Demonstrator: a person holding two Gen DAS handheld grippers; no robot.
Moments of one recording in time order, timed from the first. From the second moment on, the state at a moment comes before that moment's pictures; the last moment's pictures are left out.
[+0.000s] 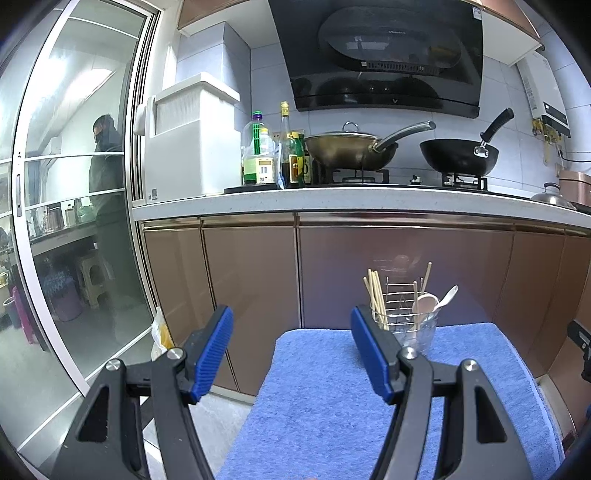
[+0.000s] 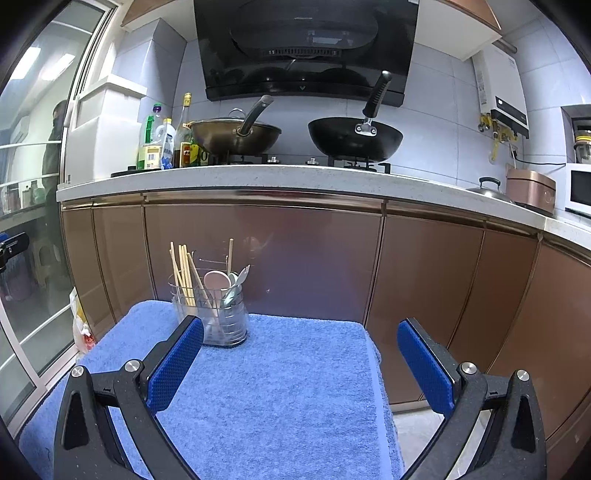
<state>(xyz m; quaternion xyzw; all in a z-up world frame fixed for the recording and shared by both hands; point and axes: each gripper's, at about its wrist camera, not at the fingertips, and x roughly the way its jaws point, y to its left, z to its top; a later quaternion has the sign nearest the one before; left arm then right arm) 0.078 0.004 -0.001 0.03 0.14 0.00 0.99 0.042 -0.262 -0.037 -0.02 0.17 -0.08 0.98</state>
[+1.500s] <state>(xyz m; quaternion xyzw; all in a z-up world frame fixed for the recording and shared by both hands) 0.075 0.000 0.001 0.03 0.13 0.00 0.99 0.038 -0.261 -0.029 -0.02 0.16 -0.09 0.98</state>
